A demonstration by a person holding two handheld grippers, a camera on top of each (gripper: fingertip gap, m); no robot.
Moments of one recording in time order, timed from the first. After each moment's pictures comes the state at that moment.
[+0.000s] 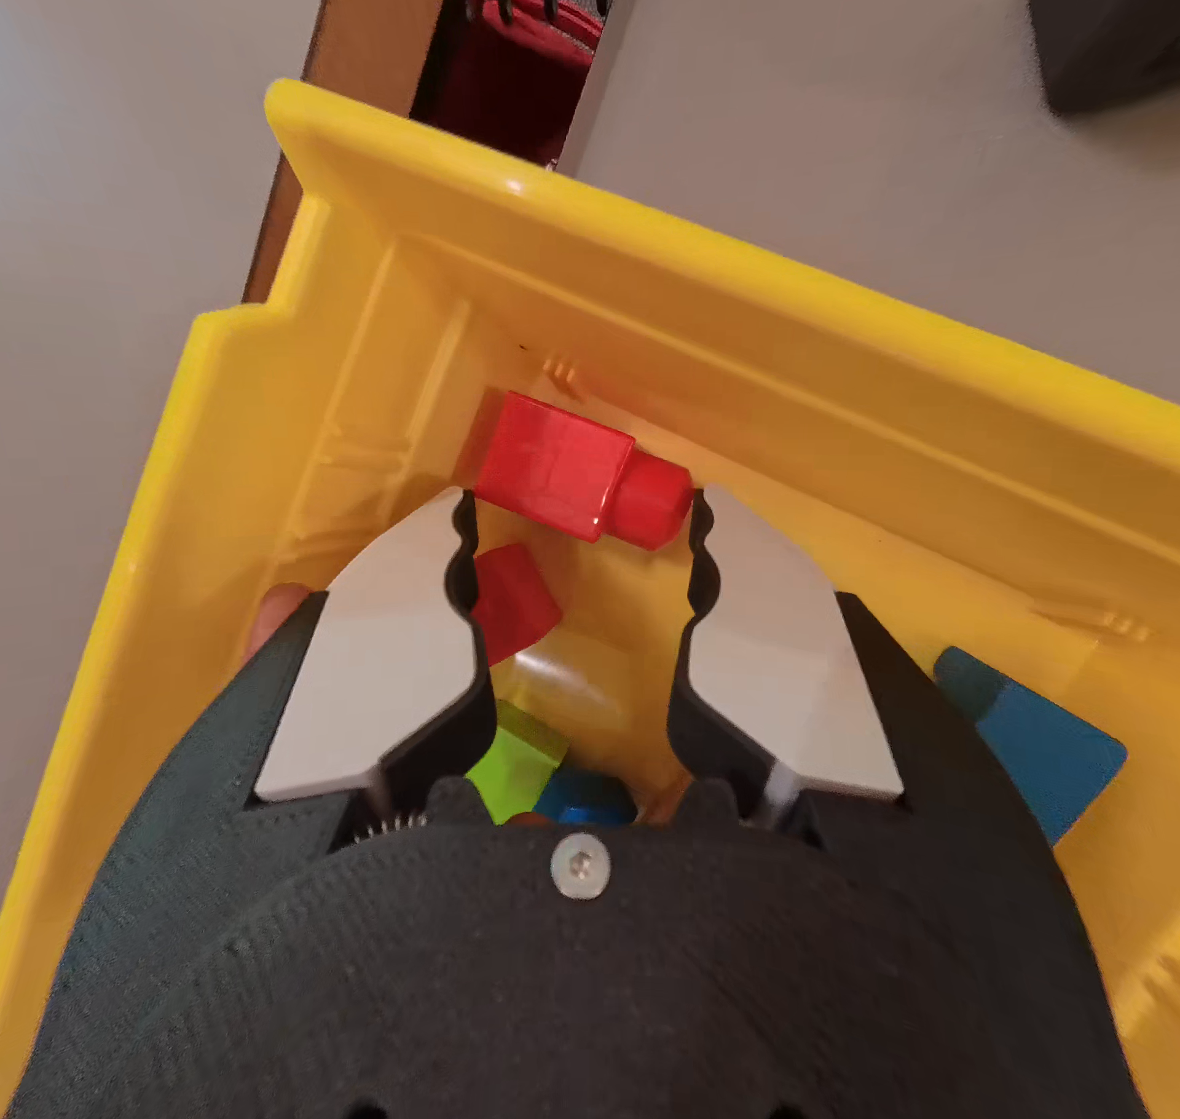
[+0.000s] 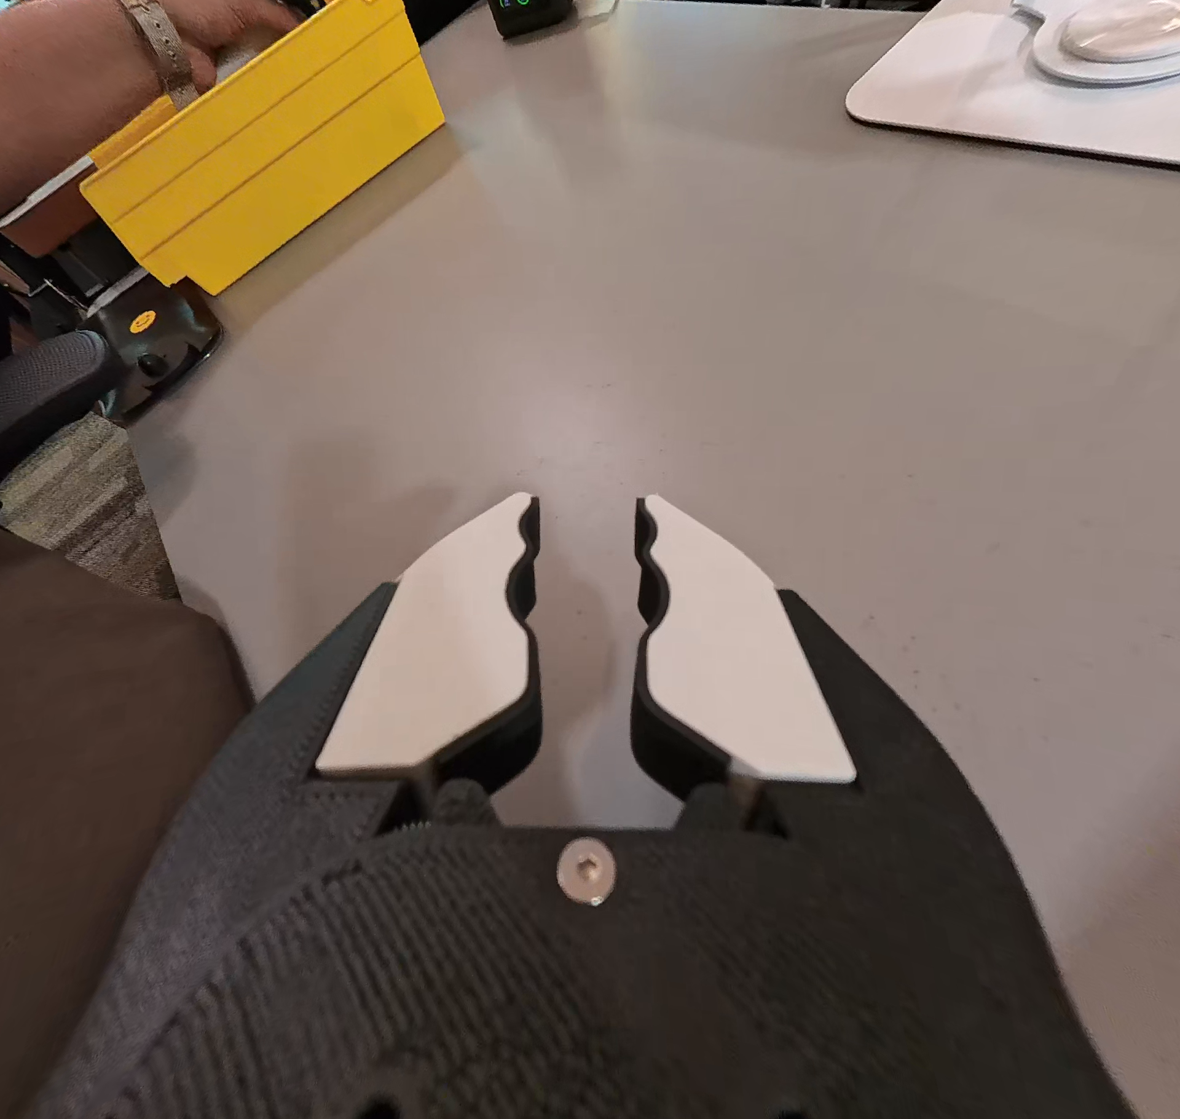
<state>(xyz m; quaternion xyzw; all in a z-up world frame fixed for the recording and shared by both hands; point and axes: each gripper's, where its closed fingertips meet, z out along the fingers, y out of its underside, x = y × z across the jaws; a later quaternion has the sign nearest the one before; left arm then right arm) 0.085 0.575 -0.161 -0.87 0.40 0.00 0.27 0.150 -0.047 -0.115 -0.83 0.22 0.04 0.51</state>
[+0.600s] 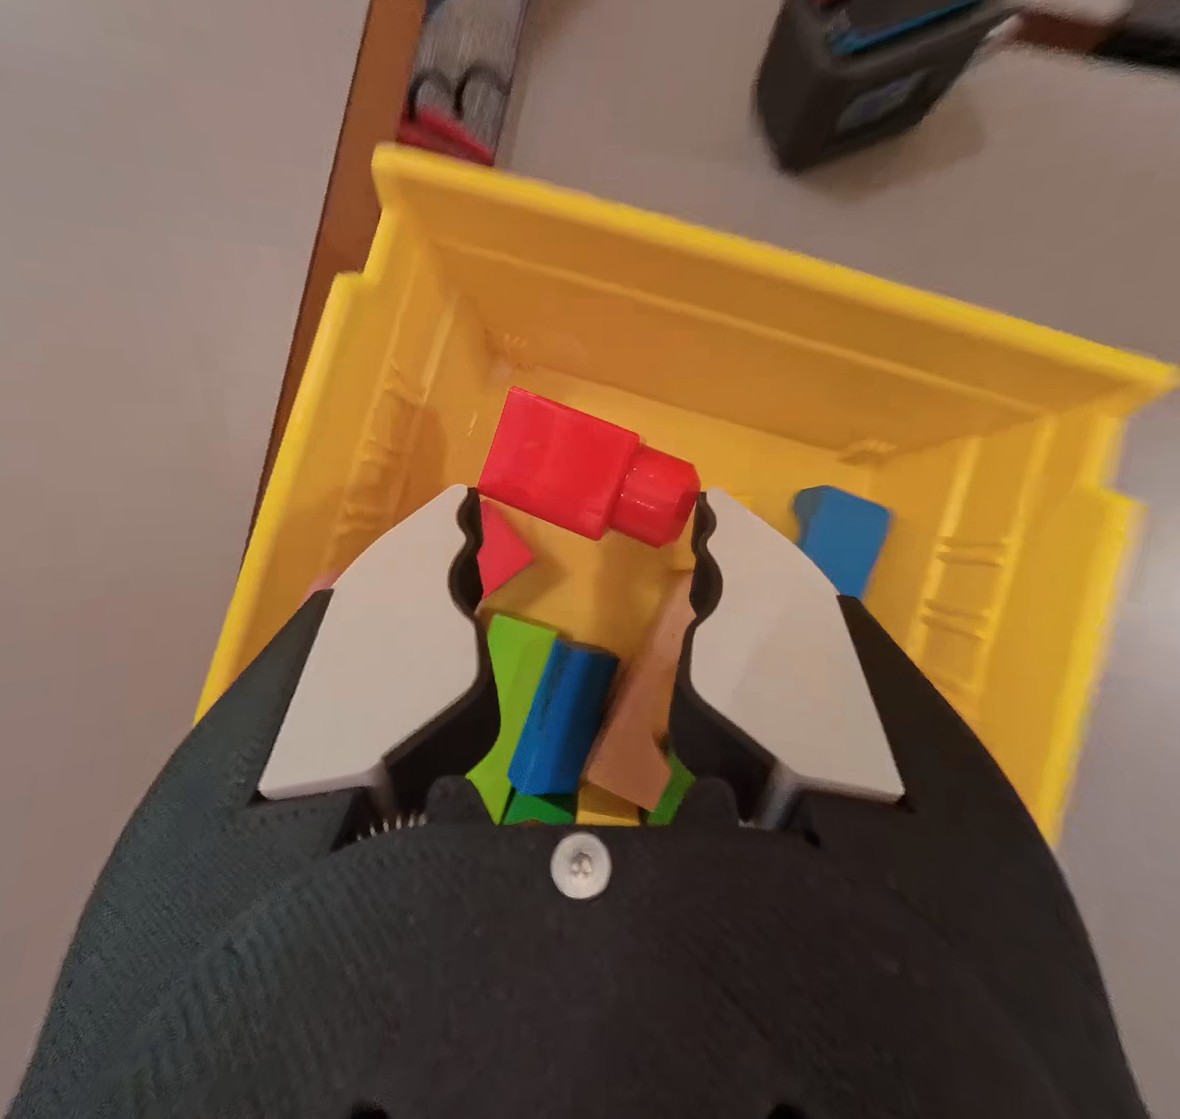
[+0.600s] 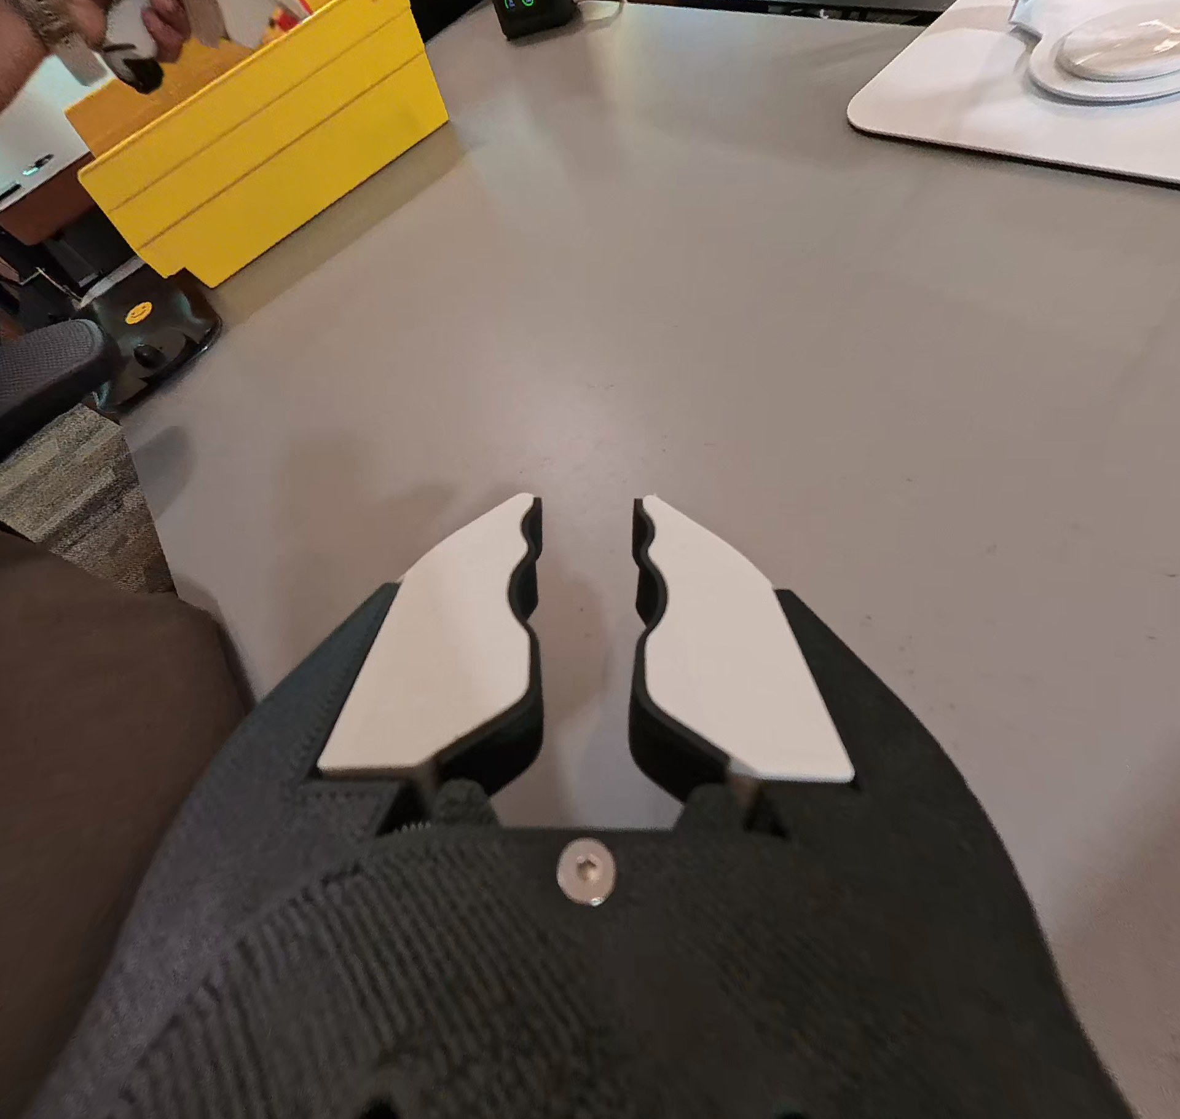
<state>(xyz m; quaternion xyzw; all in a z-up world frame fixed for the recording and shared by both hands) 0.067 0.539 -0.101 -0.84 0.45 -0.14 0.27 0.147 -0.048 -0.113 -0.83 0.21 0.03 0.52</state>
